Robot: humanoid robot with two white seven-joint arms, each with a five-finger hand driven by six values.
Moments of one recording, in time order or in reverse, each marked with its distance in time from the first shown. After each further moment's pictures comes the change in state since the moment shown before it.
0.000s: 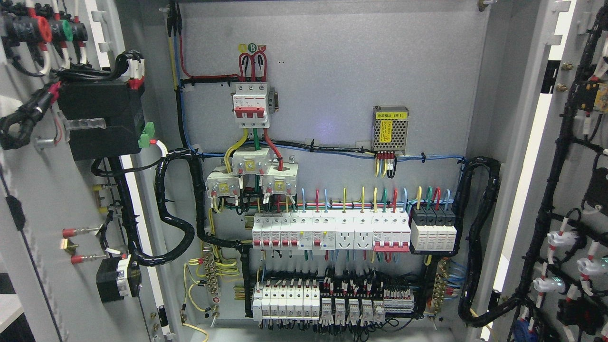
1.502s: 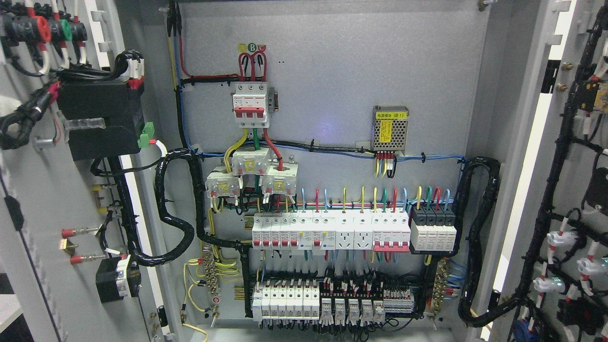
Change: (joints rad) left arm -0.260 0.012 -0.065 -0.563 0.036 -0.203 0.056; right arm 0.101 -0.158 -0.311 -0.236 -0.102 -0.024 -0.003
